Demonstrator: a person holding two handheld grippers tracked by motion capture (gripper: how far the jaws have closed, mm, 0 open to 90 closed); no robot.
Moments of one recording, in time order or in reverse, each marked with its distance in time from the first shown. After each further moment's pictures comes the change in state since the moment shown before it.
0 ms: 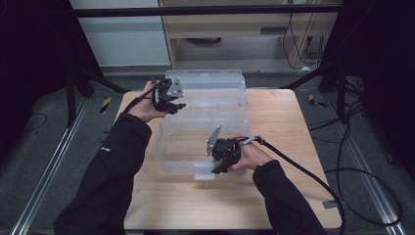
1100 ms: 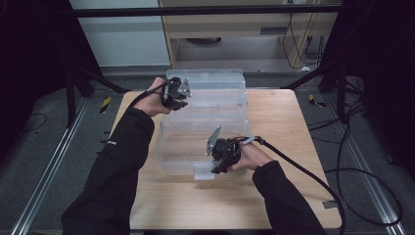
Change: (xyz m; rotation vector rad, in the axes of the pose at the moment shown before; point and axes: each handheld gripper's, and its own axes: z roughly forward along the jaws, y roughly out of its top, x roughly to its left) left arm 0.008 0.016 0.017 0.129 -0.072 0.084; right arm 0.000 0.000 0.000 -0.004 -0.004 0.004
